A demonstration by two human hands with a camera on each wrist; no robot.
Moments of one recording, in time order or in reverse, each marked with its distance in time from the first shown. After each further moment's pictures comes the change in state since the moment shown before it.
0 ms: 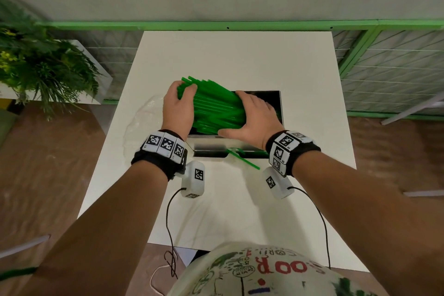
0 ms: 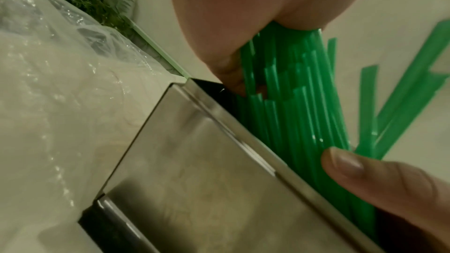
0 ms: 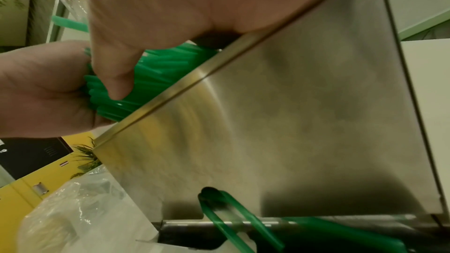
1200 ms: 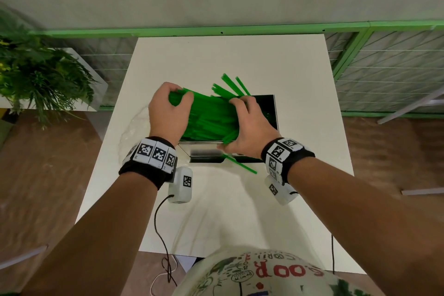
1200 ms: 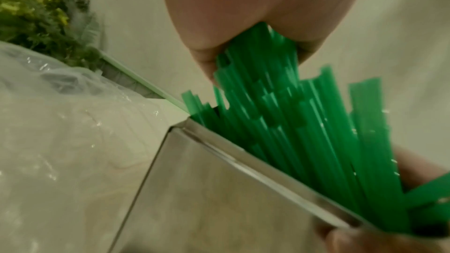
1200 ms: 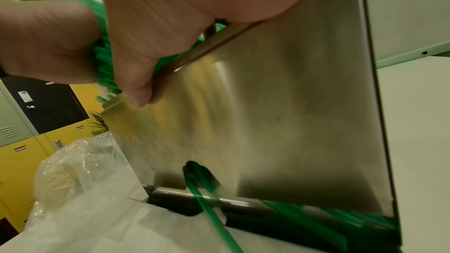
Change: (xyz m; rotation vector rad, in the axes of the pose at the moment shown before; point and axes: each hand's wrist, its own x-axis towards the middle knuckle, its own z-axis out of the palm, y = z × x) left_hand -0.004 0.013 -0.008 0.377 0.067 0.214; right_hand -0.004 0.008 0.007 0.060 0.032 -0.099
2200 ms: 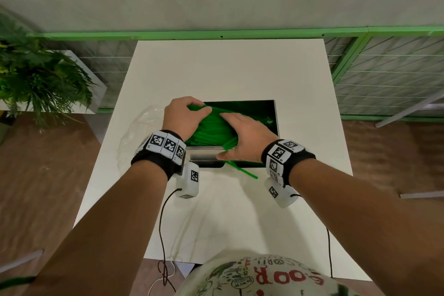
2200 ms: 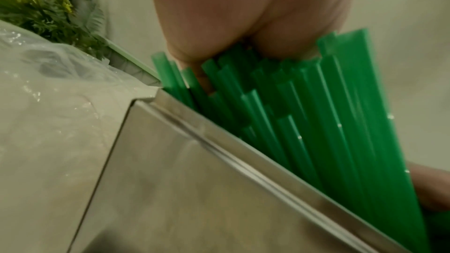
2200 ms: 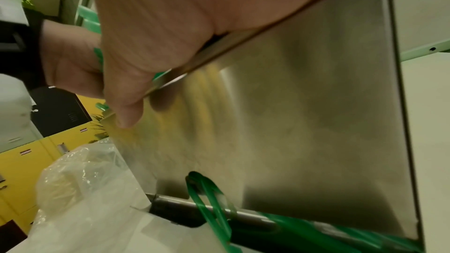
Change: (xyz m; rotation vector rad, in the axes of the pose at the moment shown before) left_hand 0.021 -0.014 0.025 0.176 -0.260 -0.060; right_hand 0.009 0.001 0.000 -0.146 -0.209 -0.048
